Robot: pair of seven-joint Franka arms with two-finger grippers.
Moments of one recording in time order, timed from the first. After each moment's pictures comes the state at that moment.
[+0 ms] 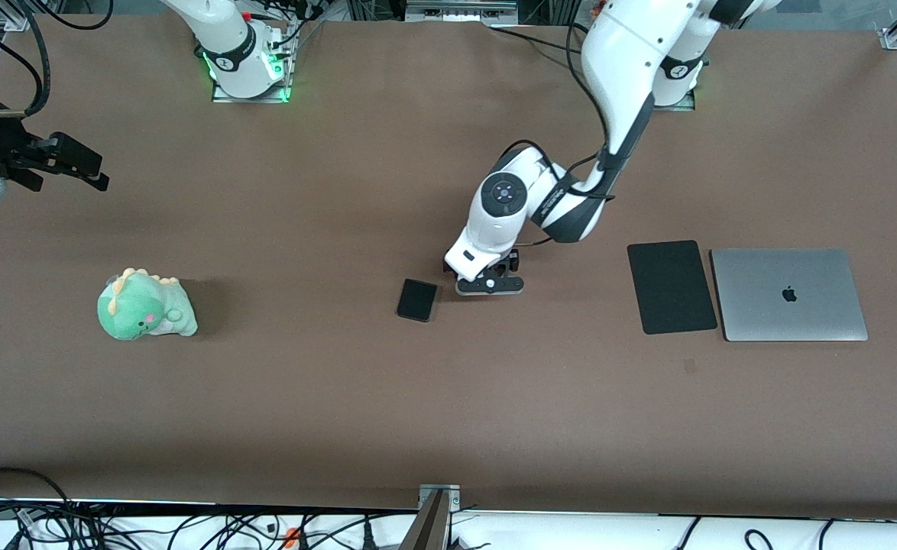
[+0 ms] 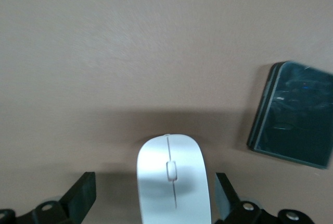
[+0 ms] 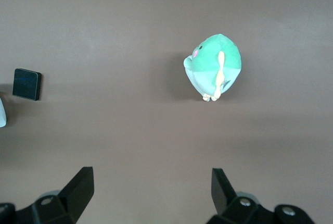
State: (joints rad) left arm -0.62 0.76 -0.10 -1.61 0.03 2.42 -0.79; right arm 0.15 0.01 -0.12 -1.58 0.04 1.58 0.03
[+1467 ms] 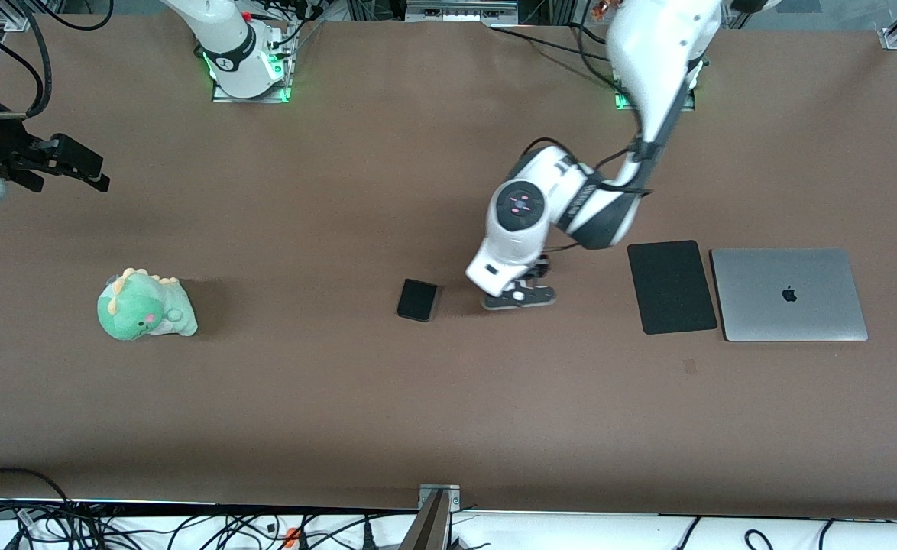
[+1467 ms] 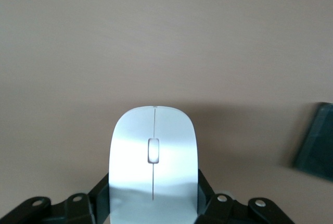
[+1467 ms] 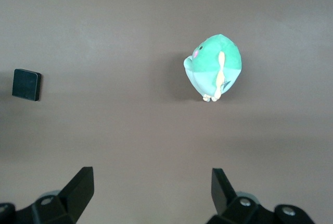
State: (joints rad) left arm -0.51 0.63 -0.07 -1.53 0.07 2.05 -0.70; right arm 0.15 0.01 -0.12 -1.58 0.04 1.59 0.03
